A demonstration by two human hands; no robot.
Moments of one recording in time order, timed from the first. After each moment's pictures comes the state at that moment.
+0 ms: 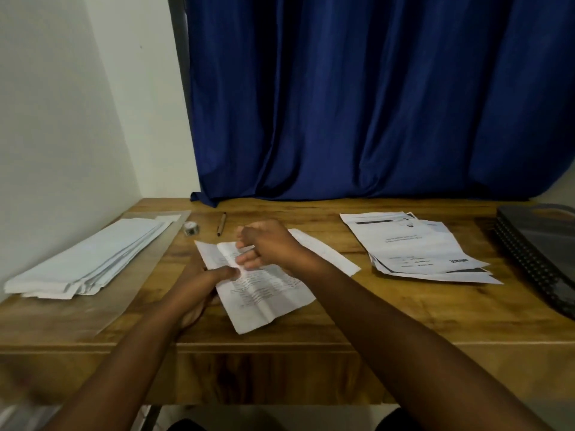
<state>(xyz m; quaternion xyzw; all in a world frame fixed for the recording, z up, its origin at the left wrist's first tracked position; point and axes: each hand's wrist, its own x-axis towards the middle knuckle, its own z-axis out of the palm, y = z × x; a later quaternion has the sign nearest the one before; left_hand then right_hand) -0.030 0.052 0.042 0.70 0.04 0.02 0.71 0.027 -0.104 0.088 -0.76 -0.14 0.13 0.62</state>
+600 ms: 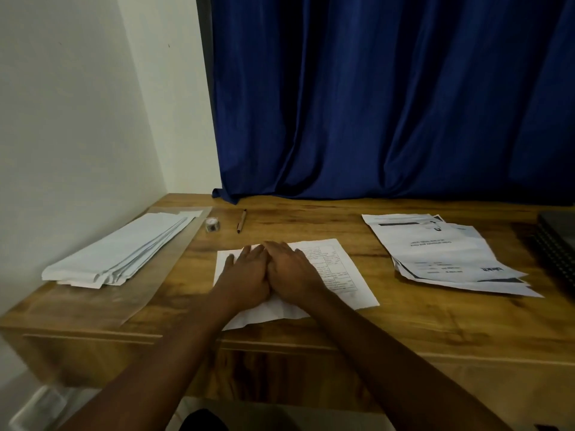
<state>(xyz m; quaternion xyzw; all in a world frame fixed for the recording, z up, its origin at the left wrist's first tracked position) 0.009 0.034 0.023 0.99 -0.08 0.03 0.09 0.035 -0.103 0.020 -0.93 -0.27 -0.04 0.25</state>
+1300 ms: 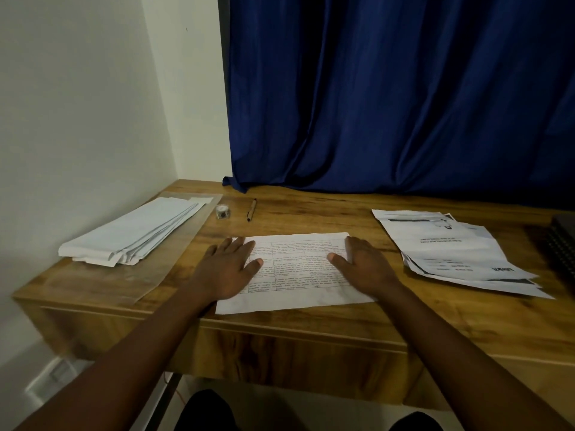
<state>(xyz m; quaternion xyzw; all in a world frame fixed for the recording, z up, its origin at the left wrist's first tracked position) 0.008 0.094 -0.002 1.00 -0.04 0.02 0.06 0.060 -0.216 0.002 -0.98 -0.10 -0.04 0.18</state>
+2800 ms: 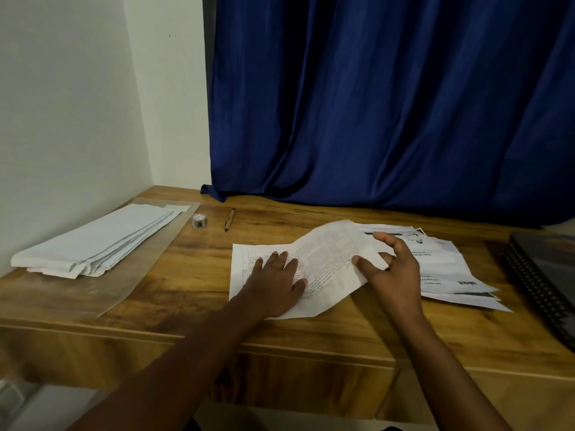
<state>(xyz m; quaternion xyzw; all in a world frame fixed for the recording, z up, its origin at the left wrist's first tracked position) 0.024 -0.032 0.004 0.99 -0.13 0.01 0.07 -0.007 -0.256 0.047 -0.78 0.00 -0.23 0.57</state>
